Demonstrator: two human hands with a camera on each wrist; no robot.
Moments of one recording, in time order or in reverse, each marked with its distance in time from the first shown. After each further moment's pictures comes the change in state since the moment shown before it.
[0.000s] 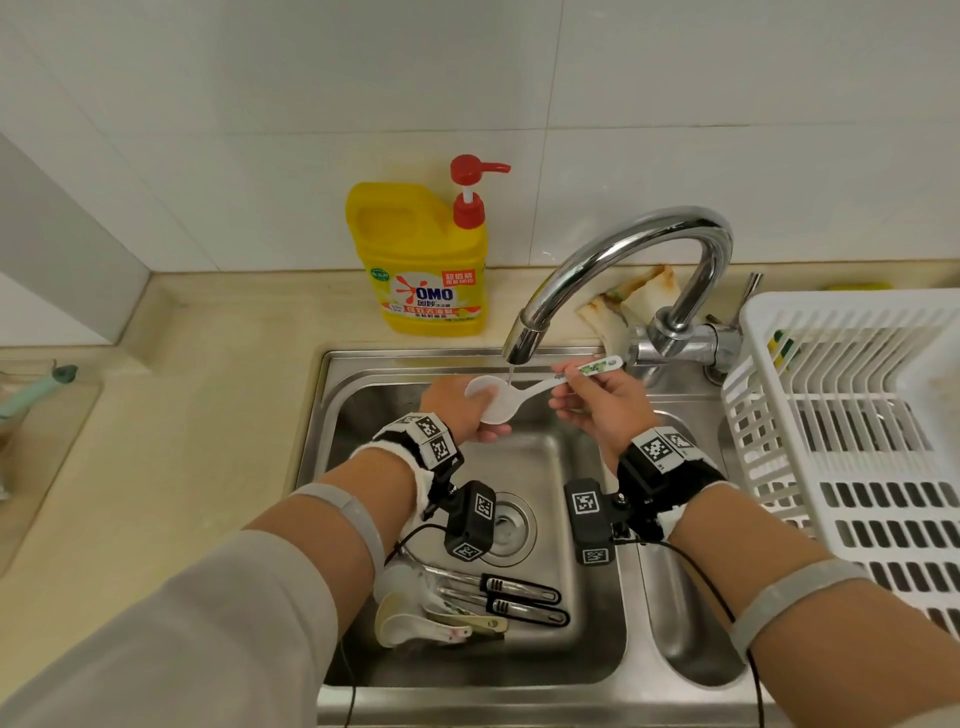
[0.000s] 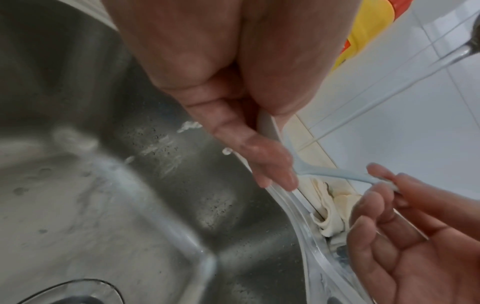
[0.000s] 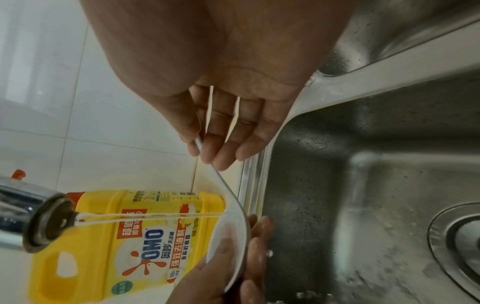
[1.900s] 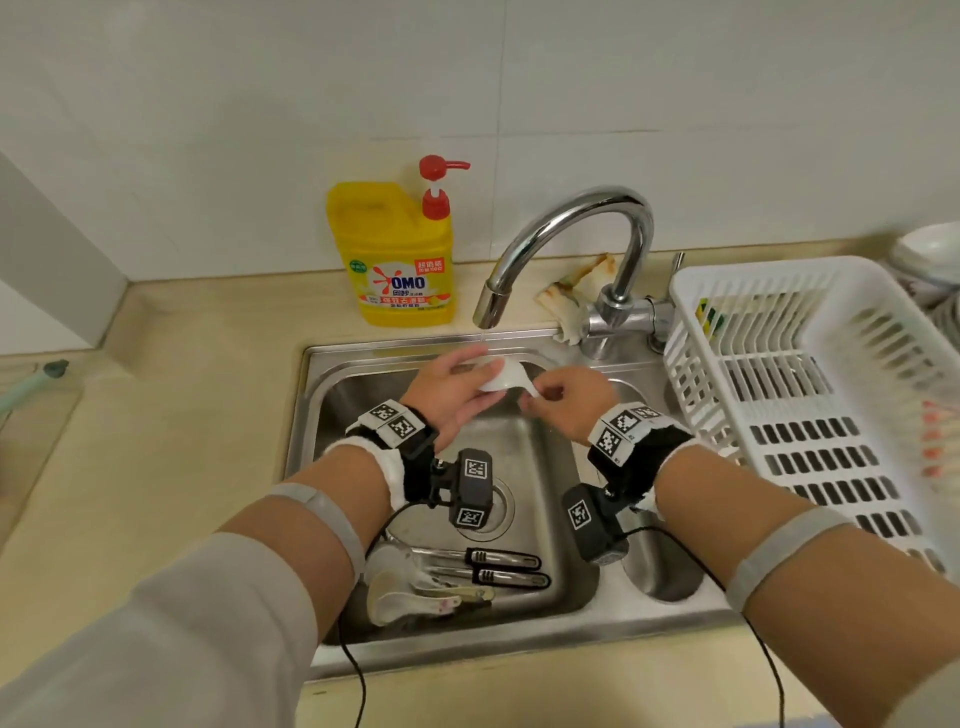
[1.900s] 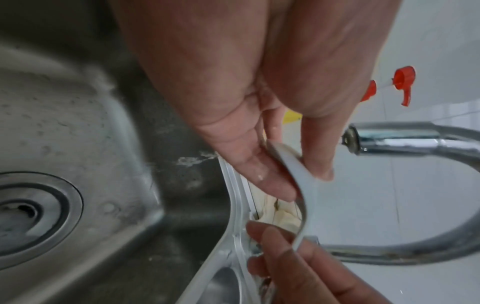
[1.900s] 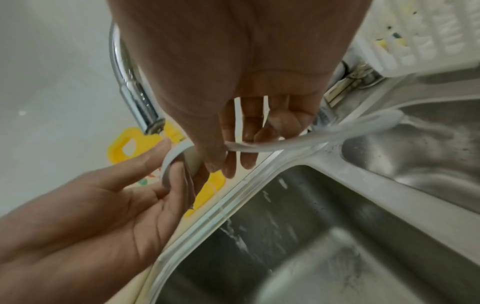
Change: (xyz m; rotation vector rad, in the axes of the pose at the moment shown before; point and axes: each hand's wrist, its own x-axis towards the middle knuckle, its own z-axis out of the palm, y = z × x) left_hand -0.061 0.009 0.014 -0.581 -0.180 0.076; right_hand -0.062 -0.016 -0.005 -1.217 -0.084 -0.208
